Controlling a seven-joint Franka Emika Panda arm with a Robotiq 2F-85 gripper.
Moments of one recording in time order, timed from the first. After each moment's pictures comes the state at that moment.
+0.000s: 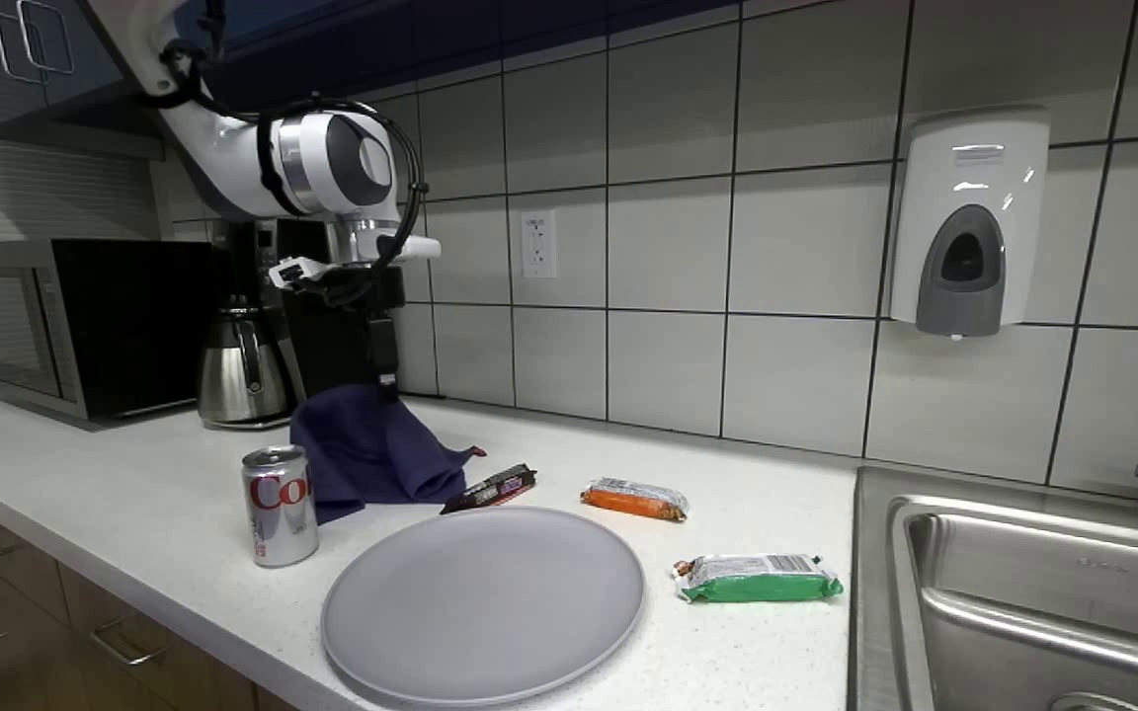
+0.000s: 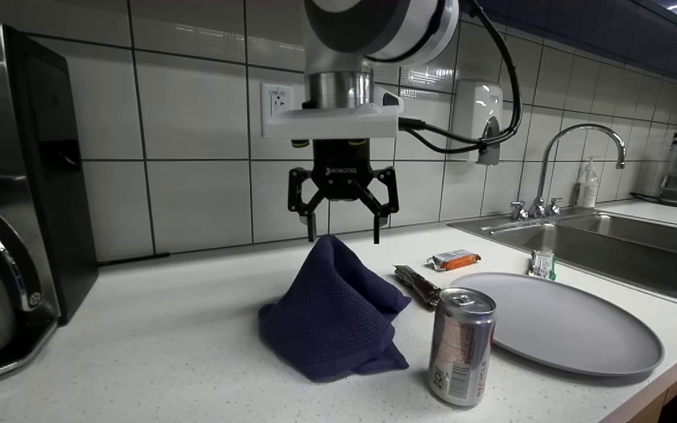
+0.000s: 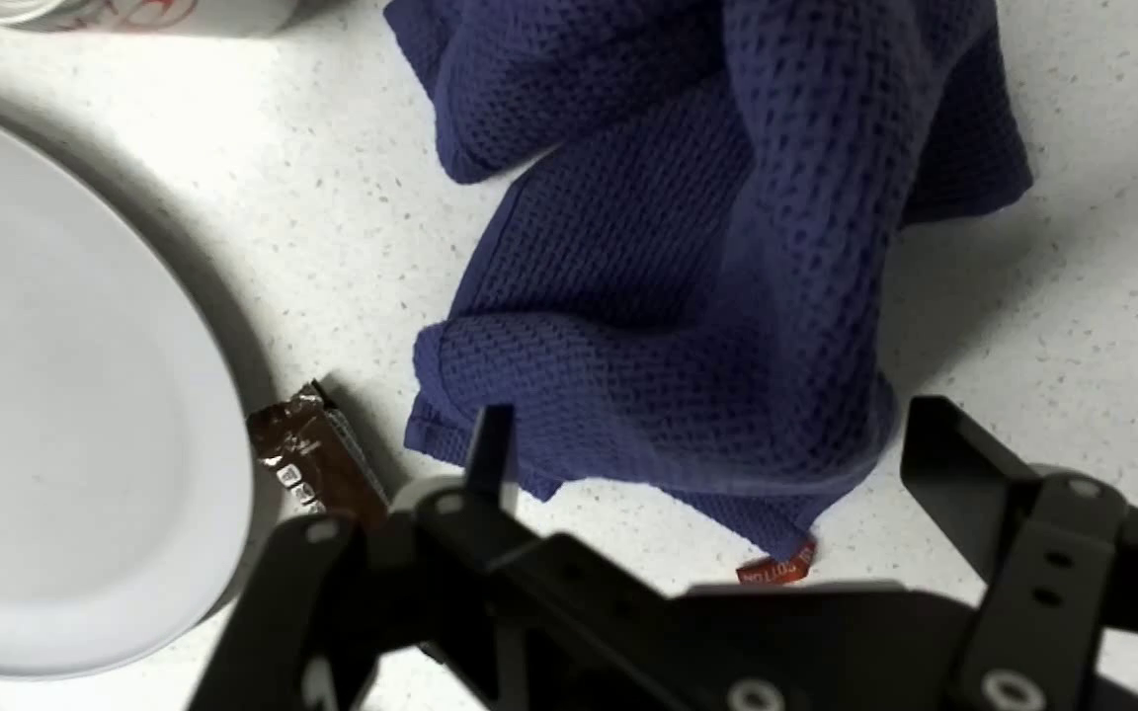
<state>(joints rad) 0.32 0.31 0.11 -1.95 -0.13 2.24 1.07</state>
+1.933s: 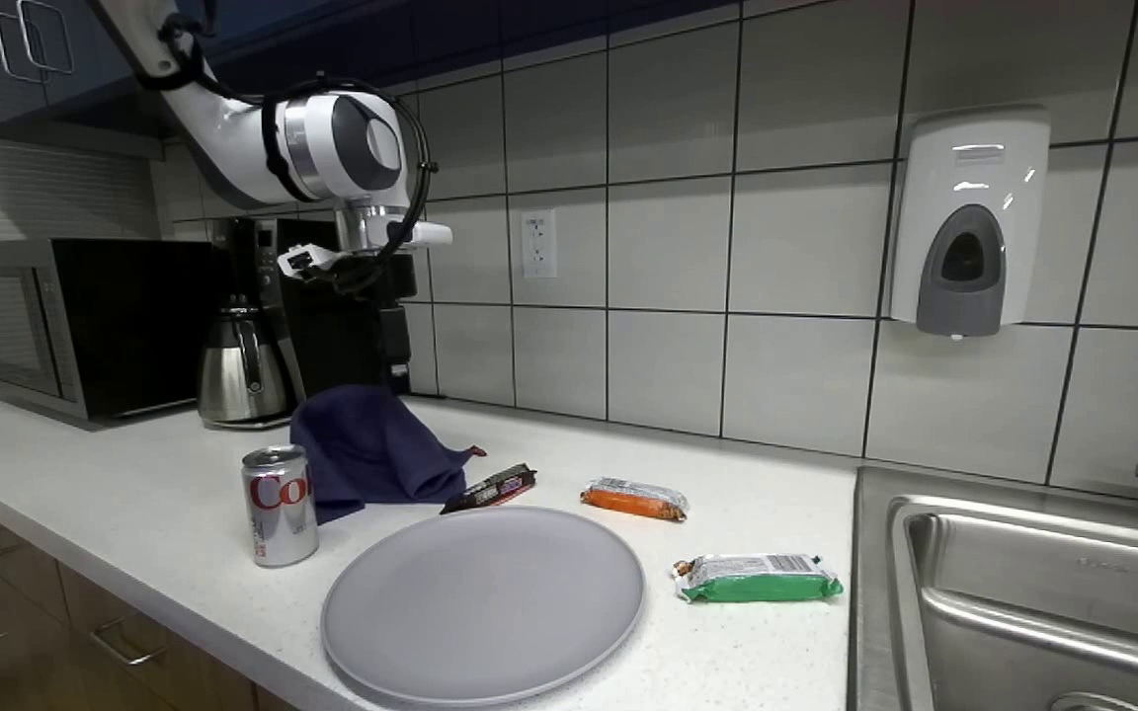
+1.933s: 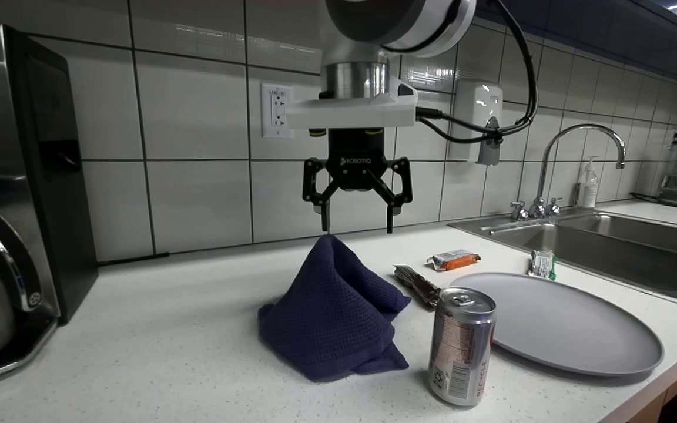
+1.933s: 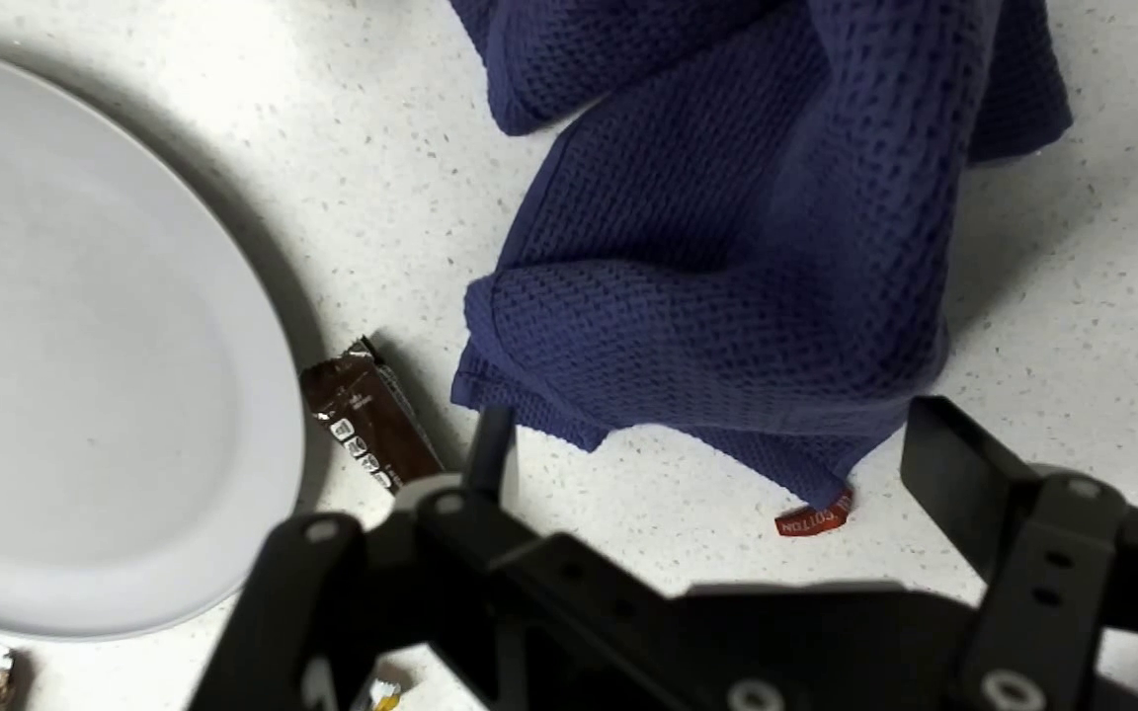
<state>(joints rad) 0.30 0.26 0.09 -1.99 -0.13 2.24 1.05</state>
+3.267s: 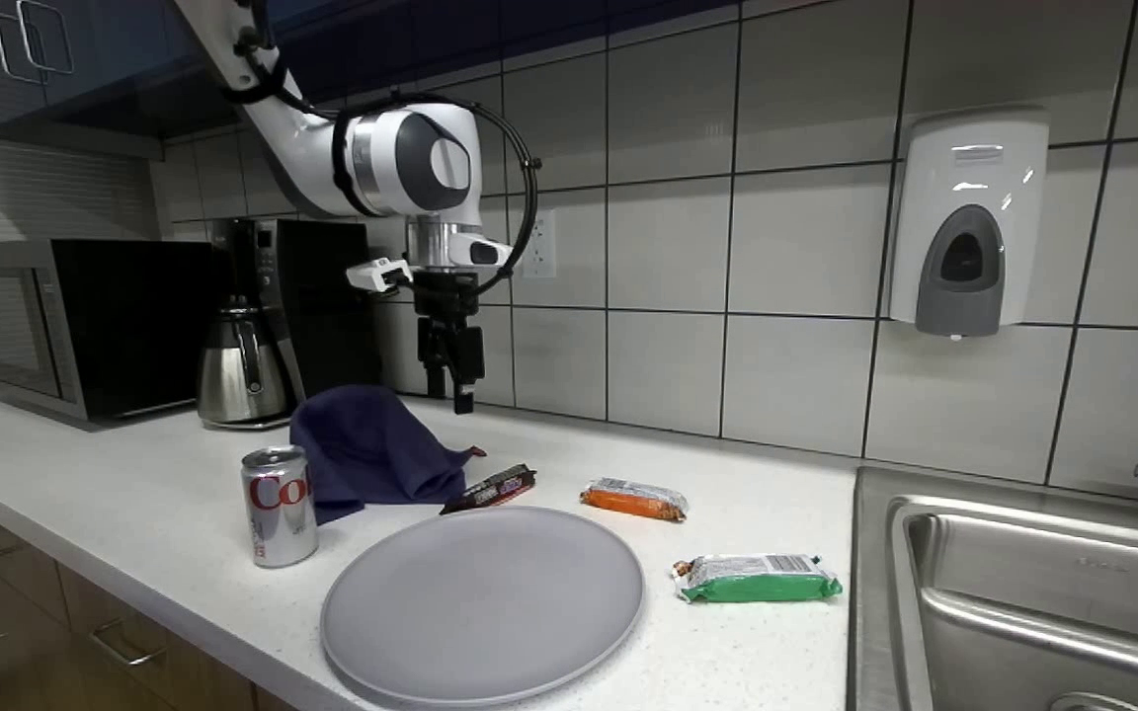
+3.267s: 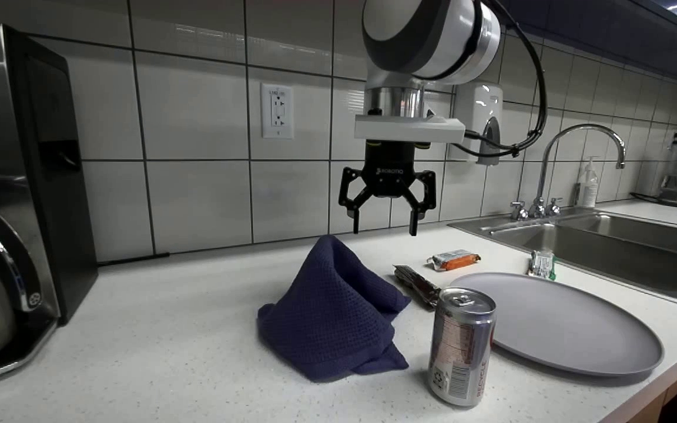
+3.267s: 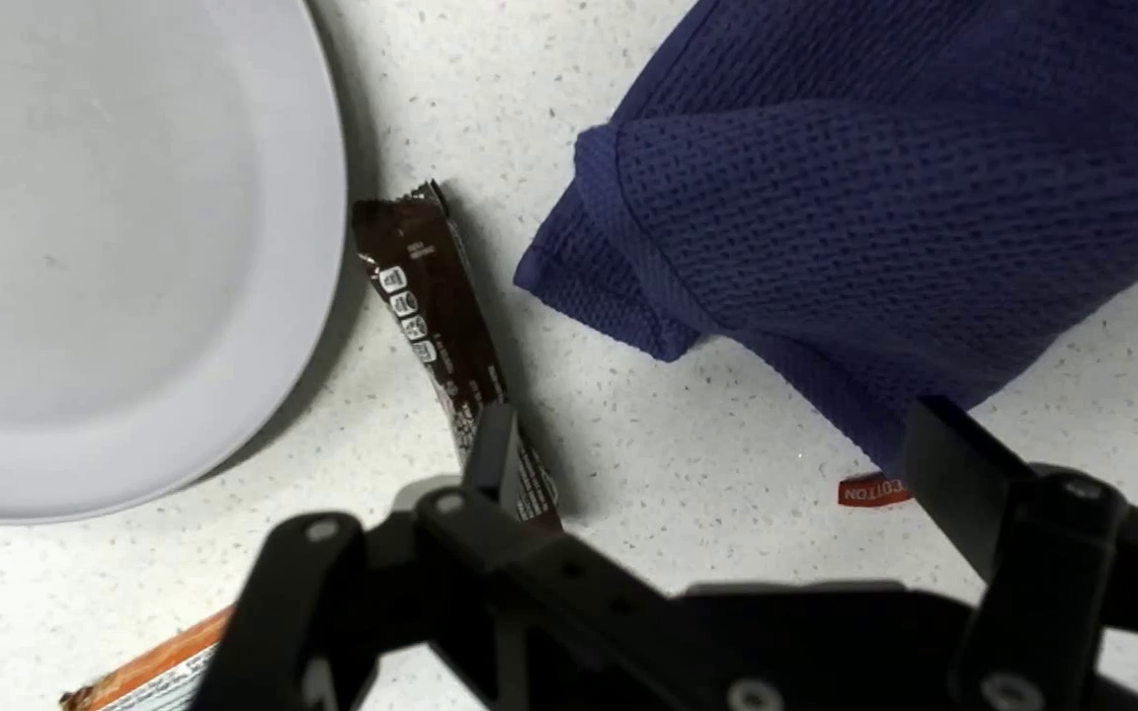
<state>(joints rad) 0.17 0.30 0.08 -1.99 -0.01 2.28 0.64</state>
